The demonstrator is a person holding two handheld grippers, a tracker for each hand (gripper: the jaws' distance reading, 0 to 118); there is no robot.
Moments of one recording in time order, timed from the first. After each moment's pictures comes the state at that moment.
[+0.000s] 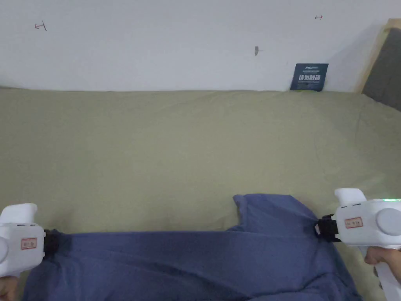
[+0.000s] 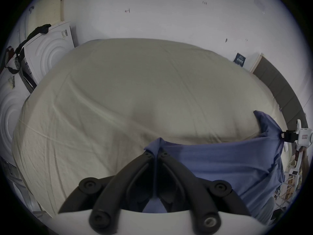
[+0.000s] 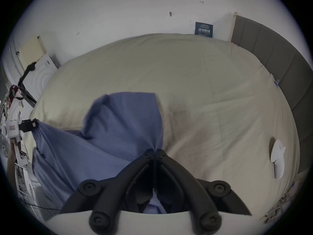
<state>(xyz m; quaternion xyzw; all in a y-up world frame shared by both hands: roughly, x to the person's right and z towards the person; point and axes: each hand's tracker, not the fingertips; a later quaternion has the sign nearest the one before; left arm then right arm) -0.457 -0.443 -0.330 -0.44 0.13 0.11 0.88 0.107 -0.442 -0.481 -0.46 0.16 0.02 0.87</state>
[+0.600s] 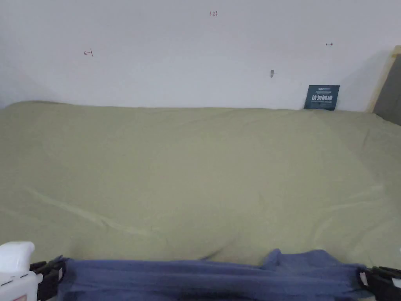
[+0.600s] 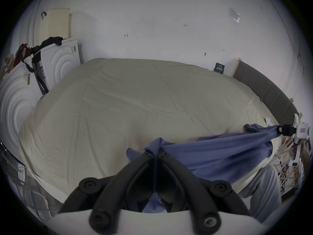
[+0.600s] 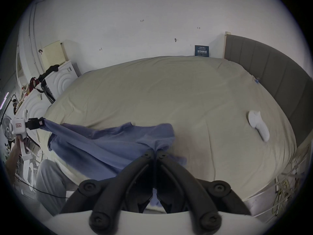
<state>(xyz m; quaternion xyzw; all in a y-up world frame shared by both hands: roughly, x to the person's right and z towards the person) -0.422 -0.415 -0.123 -0.35 0.09 0.09 0.93 0.174 -0.415 -0.272 -0.37 0.20 0.00 0.91</state>
